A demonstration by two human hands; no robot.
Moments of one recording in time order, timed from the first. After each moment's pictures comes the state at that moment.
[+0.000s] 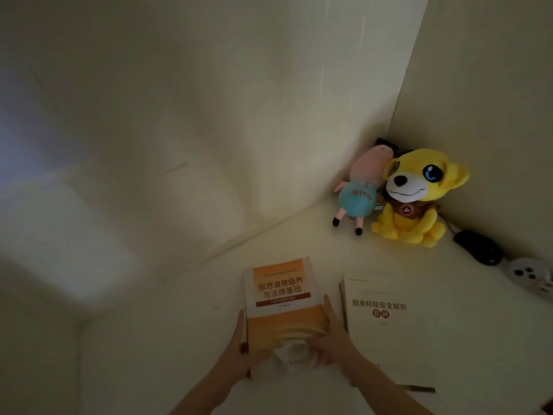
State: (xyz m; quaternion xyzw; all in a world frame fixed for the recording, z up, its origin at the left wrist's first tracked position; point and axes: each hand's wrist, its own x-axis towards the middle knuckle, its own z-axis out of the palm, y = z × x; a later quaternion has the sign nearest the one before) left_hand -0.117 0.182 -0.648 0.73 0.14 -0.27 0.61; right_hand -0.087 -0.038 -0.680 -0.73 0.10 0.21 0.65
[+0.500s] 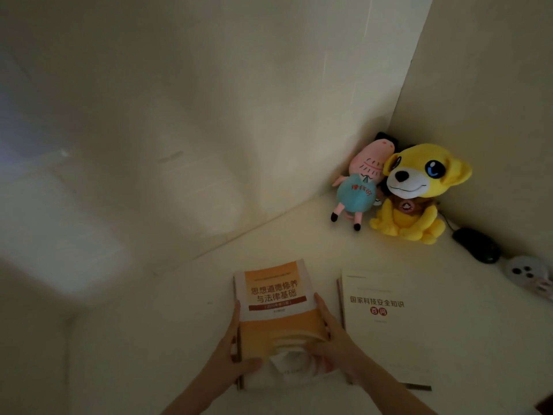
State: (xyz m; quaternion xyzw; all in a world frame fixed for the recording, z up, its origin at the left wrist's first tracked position) left_hand -0.123 0.190 -0.644 0.77 0.07 -0.23 0.59; right_hand -0.095 -0.054 -0.678 -0.70 0.06 0.29 0.65
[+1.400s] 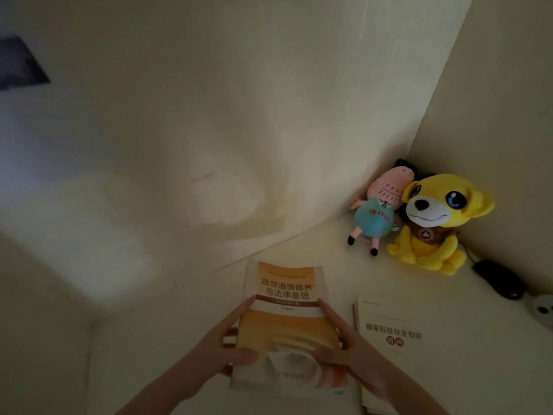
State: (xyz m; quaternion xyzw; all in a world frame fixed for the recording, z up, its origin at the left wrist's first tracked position) left_hand -0.103 0.219 -0.552 0.72 0.11 -0.27 0.63; right_hand -0.083 -0.052 -0.599 -0.61 0.03 0.35 0.71
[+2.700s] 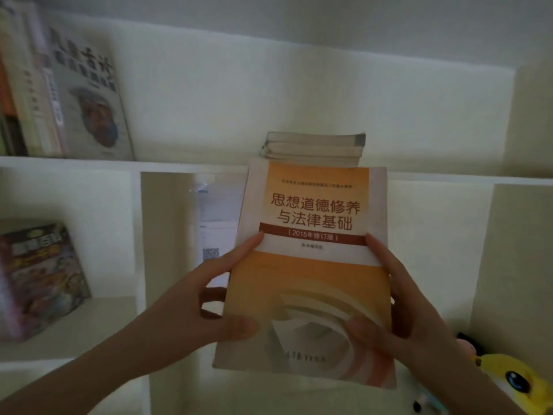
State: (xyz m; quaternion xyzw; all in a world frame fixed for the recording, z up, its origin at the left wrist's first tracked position) left_hand -0.325 0.277 -0.217 0.81 -0.14 0.19 0.54; right_hand -0.216 0.019 -0.247 -0.60 -0.46 -0.03 0.66
